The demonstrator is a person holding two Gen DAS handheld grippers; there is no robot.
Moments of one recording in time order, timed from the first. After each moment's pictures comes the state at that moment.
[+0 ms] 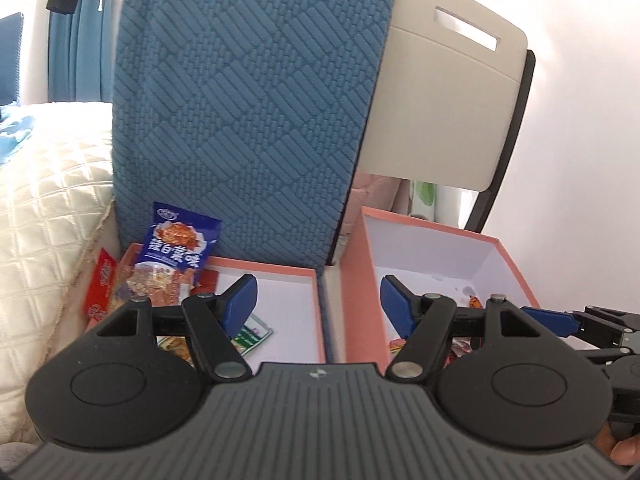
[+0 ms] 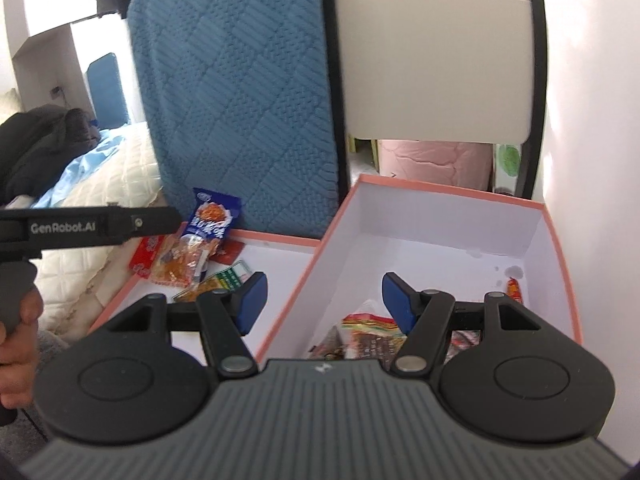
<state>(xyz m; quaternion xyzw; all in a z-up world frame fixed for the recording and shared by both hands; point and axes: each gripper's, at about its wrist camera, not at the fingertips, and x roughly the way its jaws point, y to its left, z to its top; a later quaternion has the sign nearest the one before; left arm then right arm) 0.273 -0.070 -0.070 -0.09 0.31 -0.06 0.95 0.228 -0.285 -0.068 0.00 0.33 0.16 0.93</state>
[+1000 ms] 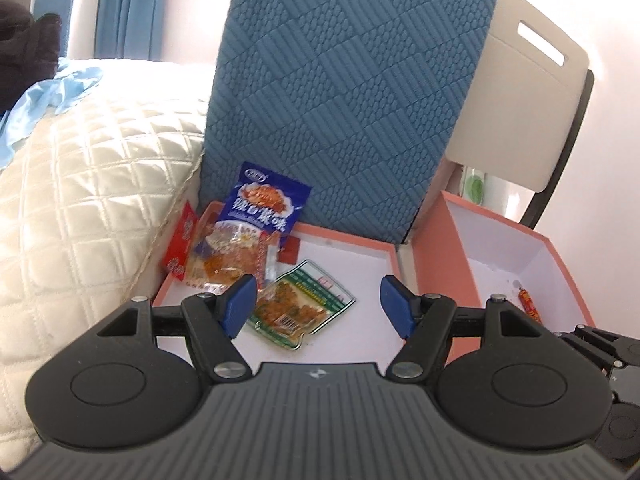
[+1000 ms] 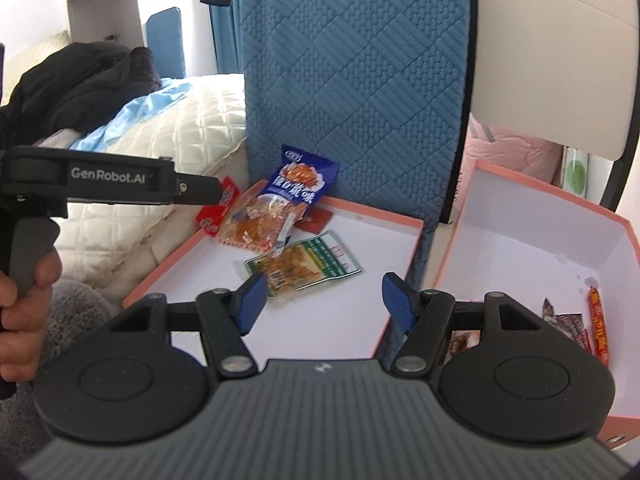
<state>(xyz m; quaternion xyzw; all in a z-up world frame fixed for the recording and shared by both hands) 0.241 0.025 -0.108 -0.13 0.33 -0.01 0.93 0.199 -0.172 -0.107 -0.06 0.34 0.23 0.91</state>
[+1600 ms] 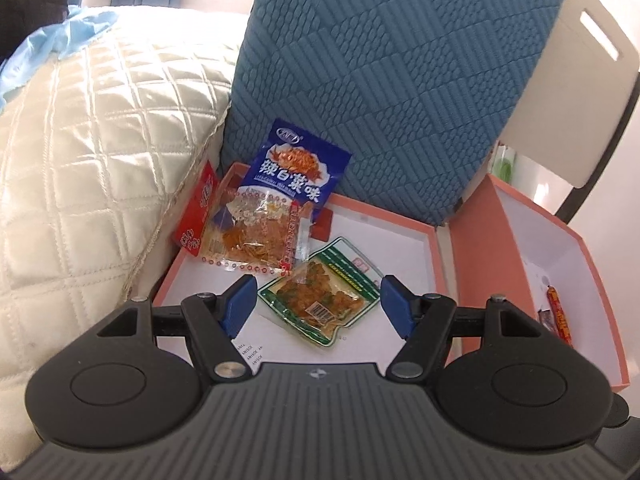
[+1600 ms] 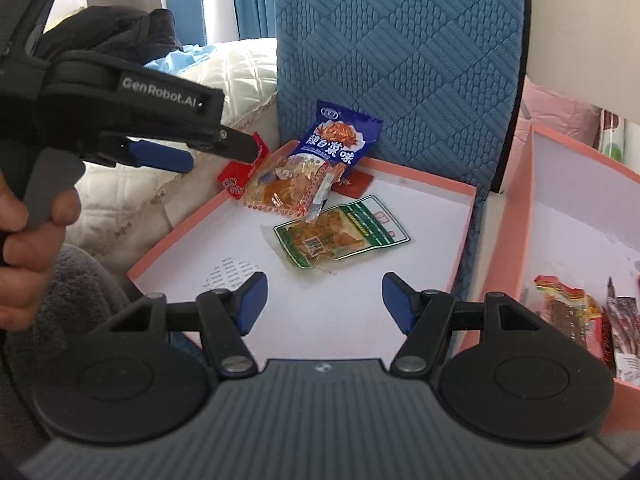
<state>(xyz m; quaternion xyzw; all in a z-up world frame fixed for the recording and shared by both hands) 0.297 0.060 -0.152 -0.16 0.39 0.01 0.91 0.221 -0.141 -0.161 -0.06 0.37 0.27 0.89</state>
